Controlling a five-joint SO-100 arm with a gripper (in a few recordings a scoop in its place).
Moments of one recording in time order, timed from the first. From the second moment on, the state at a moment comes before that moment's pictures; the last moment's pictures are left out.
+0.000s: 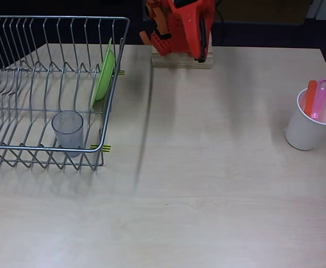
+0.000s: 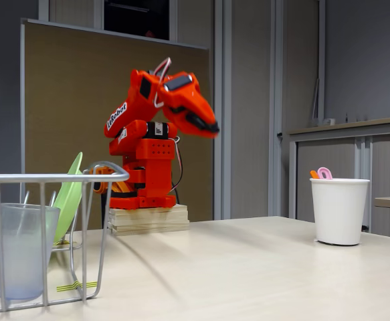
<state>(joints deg) -12.1 189.8 160.4 61.5 27.2</state>
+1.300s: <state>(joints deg) 21.4 147.5 123.9 96.8 50.3</state>
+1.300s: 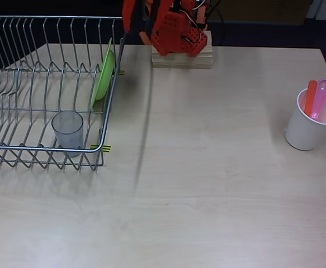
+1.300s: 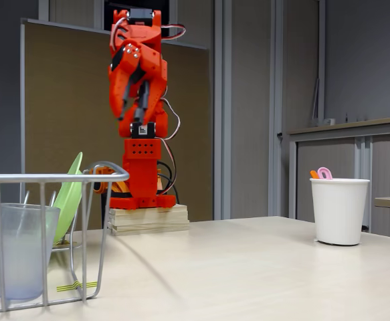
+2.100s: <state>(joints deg) 40.4 120.9 117.0 91.5 38.8</state>
